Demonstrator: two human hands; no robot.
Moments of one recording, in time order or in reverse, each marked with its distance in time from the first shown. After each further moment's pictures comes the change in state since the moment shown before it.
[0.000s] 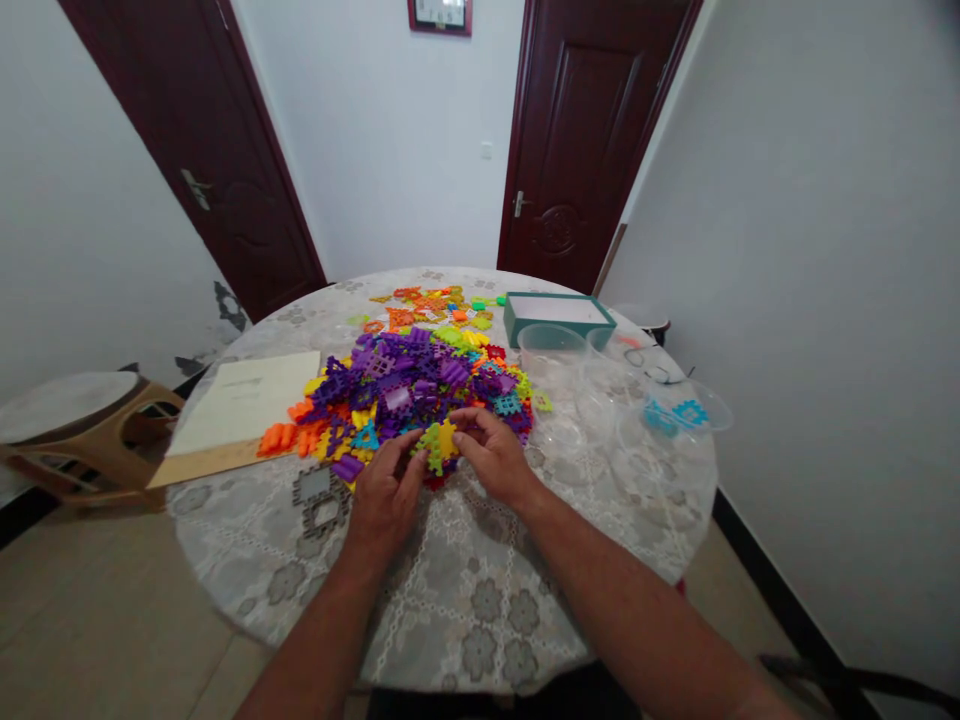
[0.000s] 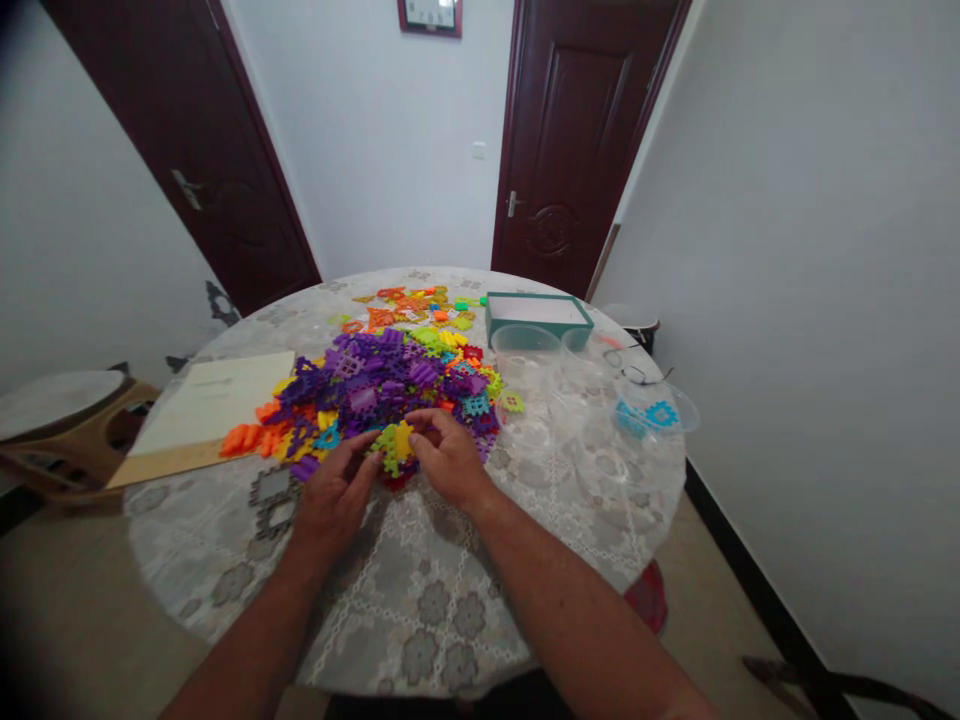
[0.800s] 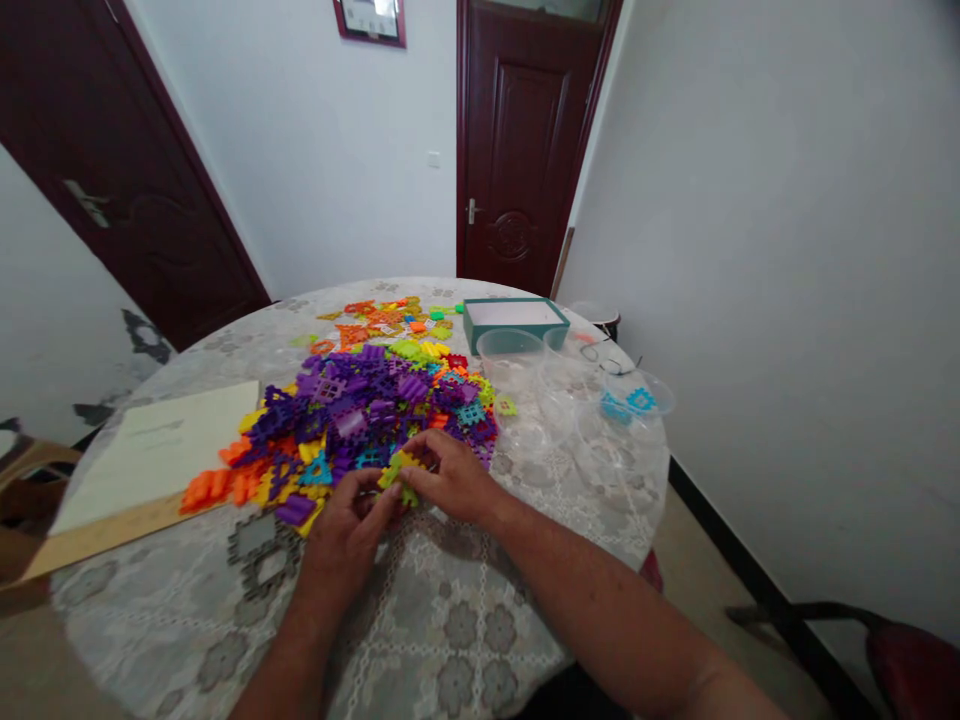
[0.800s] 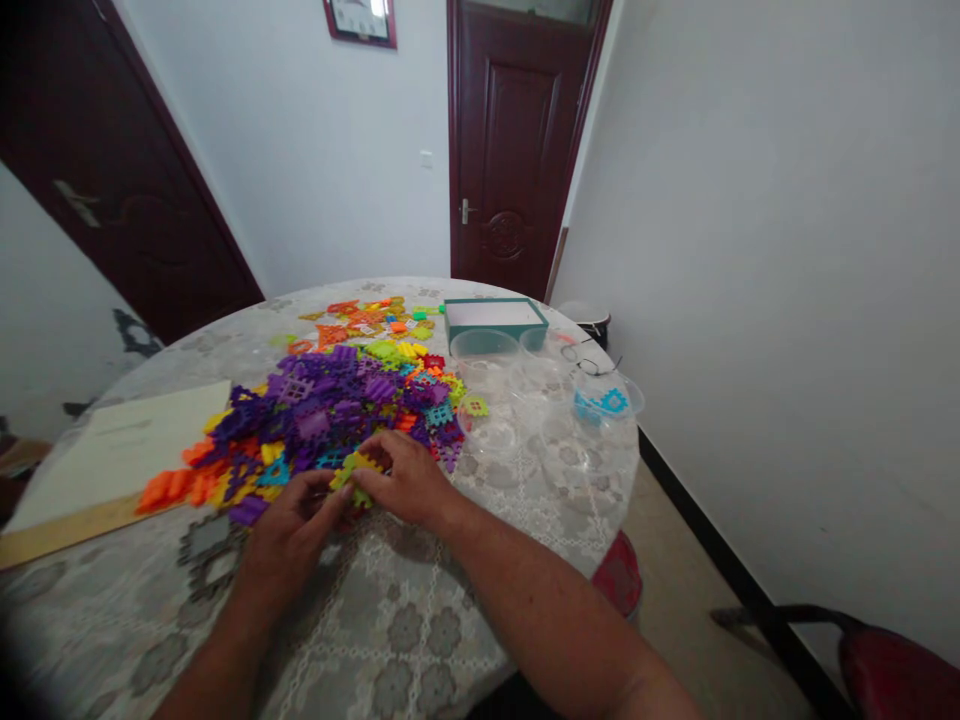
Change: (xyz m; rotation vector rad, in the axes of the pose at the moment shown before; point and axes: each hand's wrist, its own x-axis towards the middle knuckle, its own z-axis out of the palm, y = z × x) left_hand 0.003 0.005 -0.003 -0.160 -0.205 -0.270; right_hand -0.001 -0.012 -0.002 -0.359 -0.071 -0.107
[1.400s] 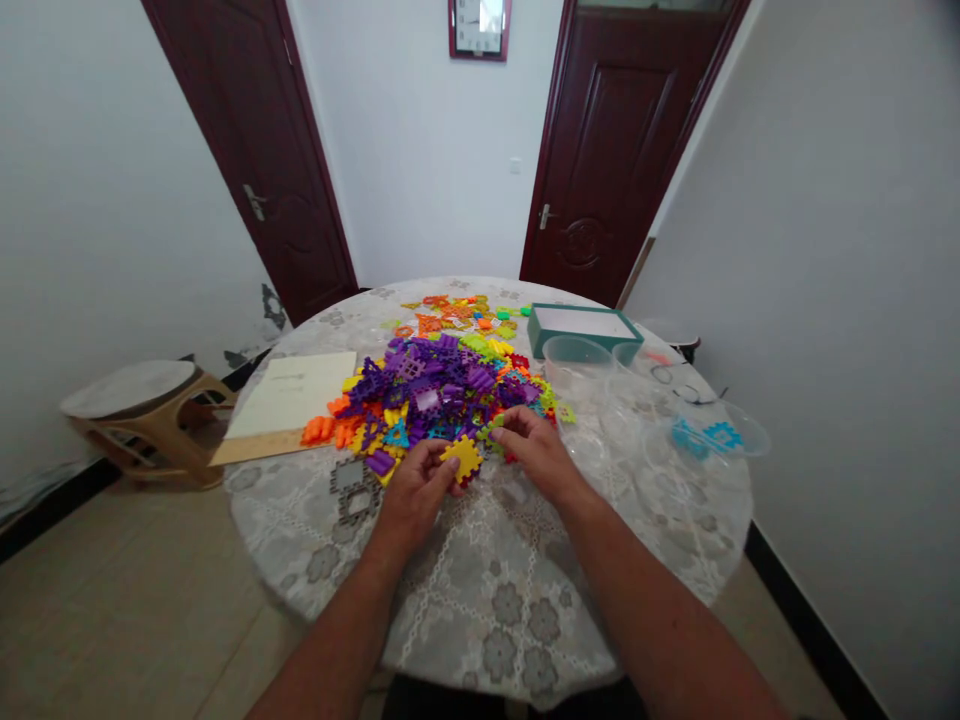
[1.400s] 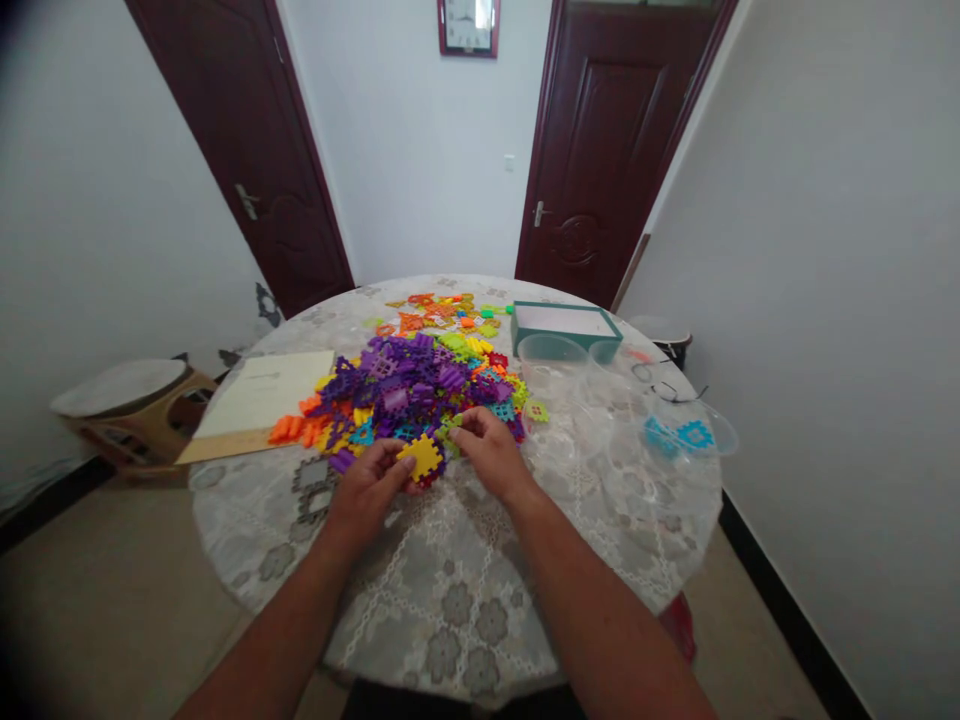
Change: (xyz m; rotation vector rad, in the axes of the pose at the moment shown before) left_hand -0.007 0.006 0.001 -0.252 -0.014 -0.001; right_hand 0.008 -0.005 -0.021 0.306 0.056 0.237
